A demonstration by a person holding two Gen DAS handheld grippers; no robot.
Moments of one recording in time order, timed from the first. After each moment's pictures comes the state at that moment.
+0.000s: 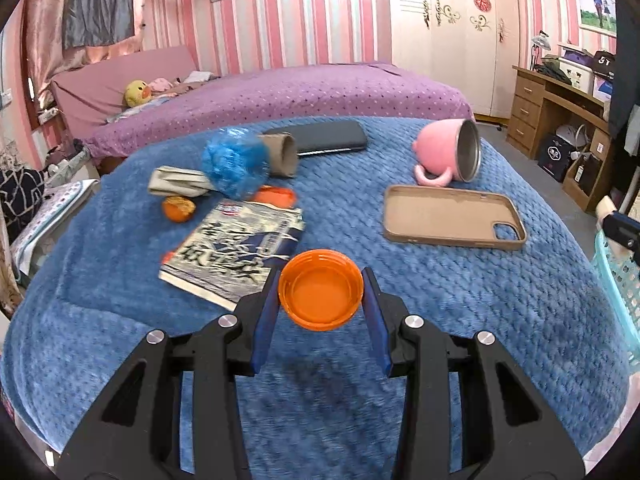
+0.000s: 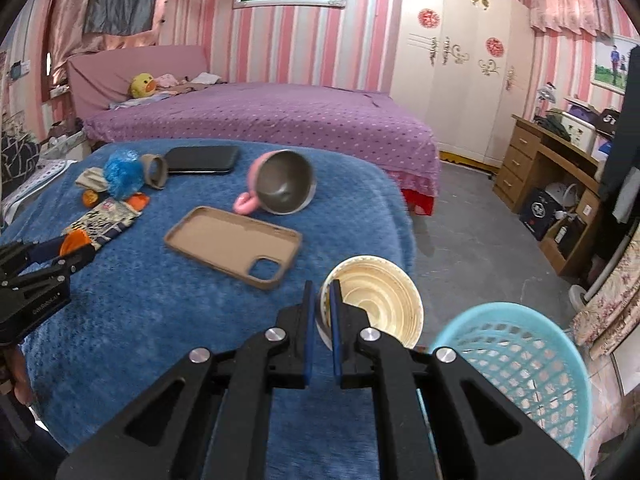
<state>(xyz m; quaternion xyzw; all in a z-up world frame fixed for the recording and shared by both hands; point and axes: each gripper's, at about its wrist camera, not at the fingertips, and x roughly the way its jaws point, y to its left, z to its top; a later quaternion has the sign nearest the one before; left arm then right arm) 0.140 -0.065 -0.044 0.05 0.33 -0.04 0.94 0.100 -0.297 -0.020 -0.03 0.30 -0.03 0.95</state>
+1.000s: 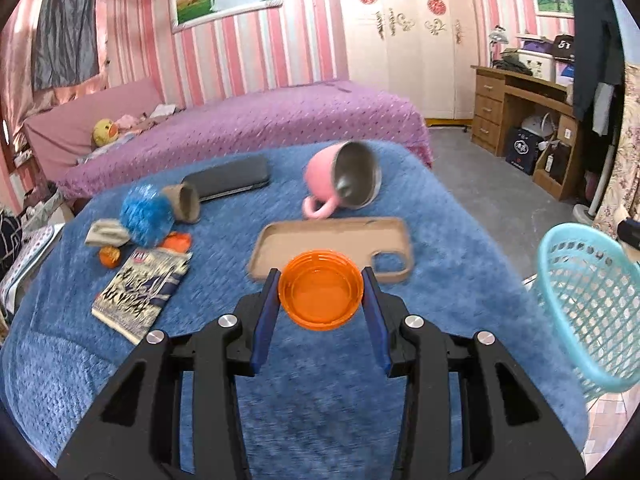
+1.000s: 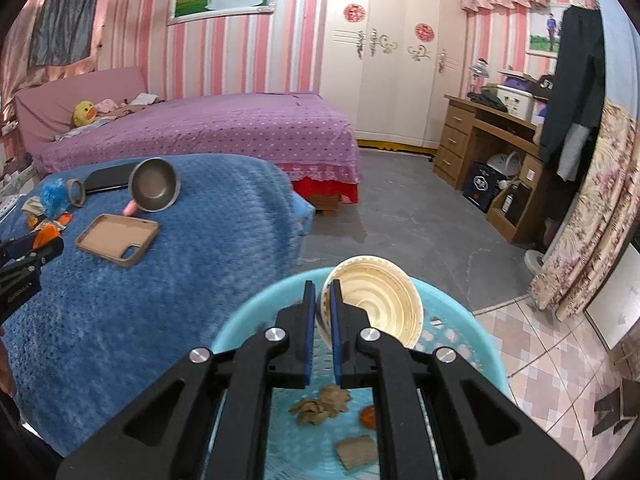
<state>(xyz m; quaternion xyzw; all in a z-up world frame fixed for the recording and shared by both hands) 0.118 -0.182 -0.027 0.08 0.28 -0.09 0.95 0.051 -0.428 -0.023 0.01 0.29 -0.13 0.95</state>
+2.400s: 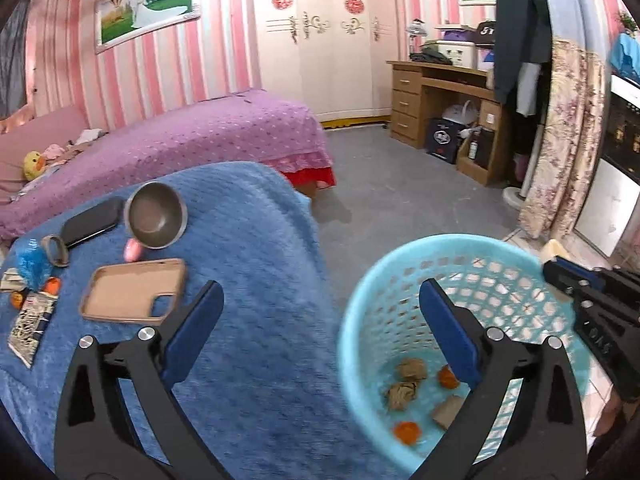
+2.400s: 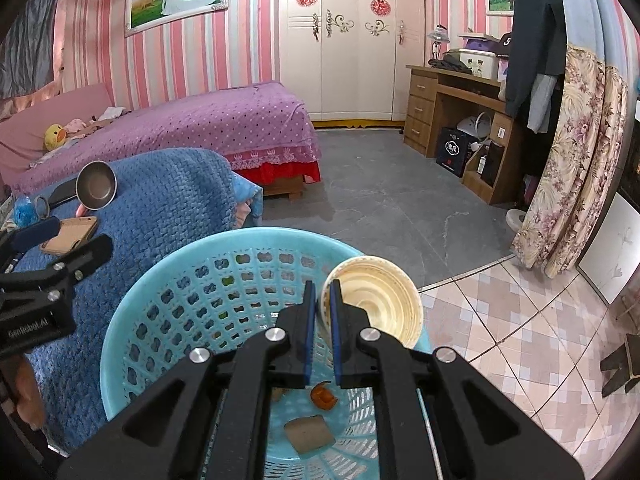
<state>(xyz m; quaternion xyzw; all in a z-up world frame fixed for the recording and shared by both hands) 0.093 -0.337 -0.027 0.10 0.28 -0.21 0.93 0.023 -0.508 -0.053 0.07 0.30 -0.17 0.93</state>
